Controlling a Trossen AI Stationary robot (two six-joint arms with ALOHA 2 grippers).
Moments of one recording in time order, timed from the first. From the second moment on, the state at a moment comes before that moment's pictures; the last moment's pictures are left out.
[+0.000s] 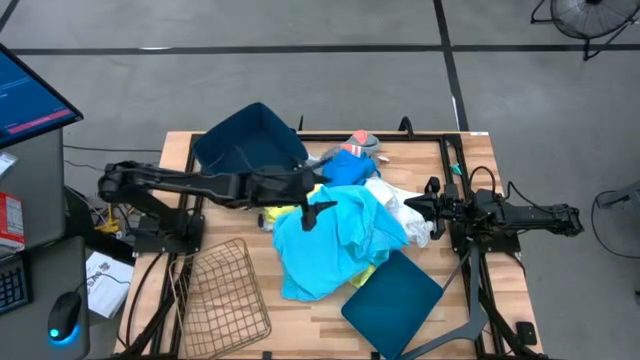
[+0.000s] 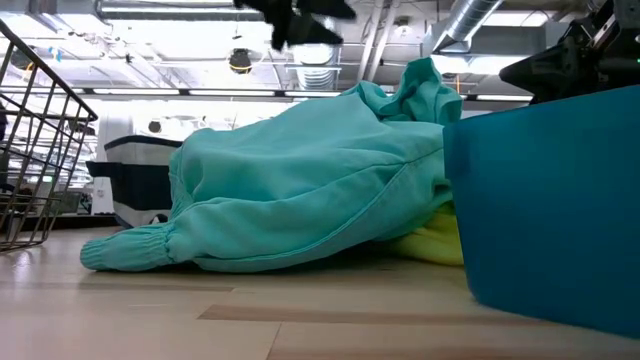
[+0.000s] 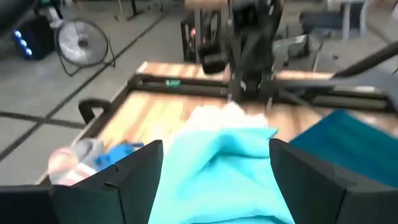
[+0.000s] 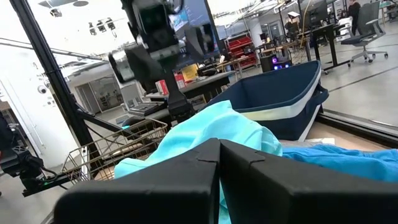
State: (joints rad) left arm -0.01 1.48 1.10 0.05 -0.24 -0.03; right arm 0.03 0.01 0.01 0.11 0.18 0.30
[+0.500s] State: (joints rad) left arm 0.04 1.74 1.08 0.09 -0.20 -0.06; right arm 0.03 0.01 0.01 0.11 0.18 0.30
